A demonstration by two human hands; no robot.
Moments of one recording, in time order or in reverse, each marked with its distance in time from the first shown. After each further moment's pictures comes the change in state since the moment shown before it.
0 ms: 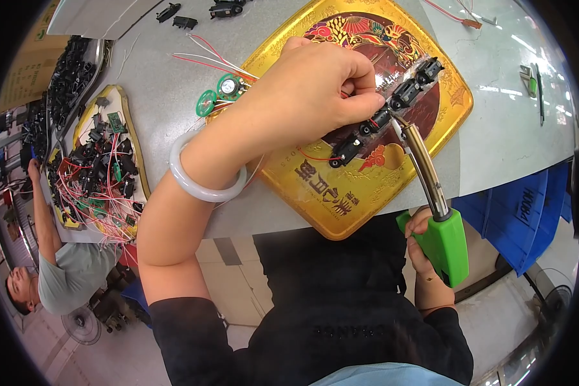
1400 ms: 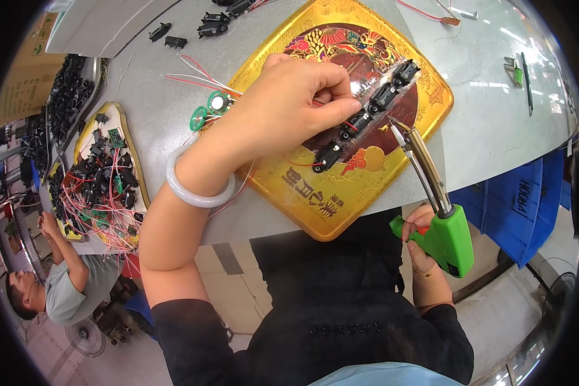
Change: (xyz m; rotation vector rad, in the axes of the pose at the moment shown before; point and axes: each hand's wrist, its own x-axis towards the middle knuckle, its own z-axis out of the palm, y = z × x) left_hand 0.001 -0.001 -0.003 0.022 -0.031 0.018; right_hand -0.007 0.003 -0.019 0.215 -0.167 -0.060
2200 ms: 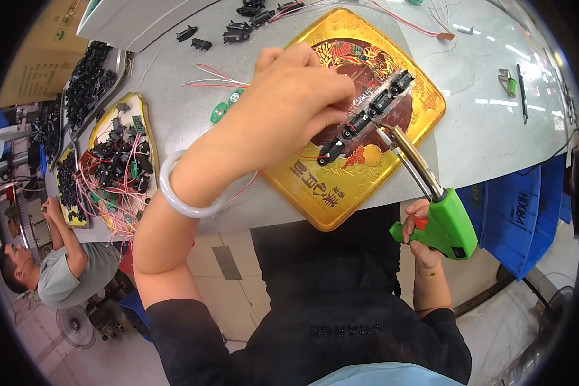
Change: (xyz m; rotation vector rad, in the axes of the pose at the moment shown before) left_hand -0.020 0.030 -0.013 0.560 0.145 0.260; right_hand 0.006 -0.008 -0.009 0.208 -0.084 0.056
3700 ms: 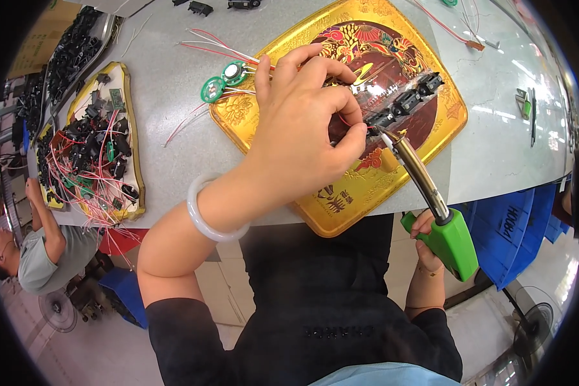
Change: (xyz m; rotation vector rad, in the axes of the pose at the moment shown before) left_hand -0.032 0.010 0.049 -0.196 0.314 -0.347; right_hand 0.021 -0.003 -0.005 -0.611 0.018 -0.204
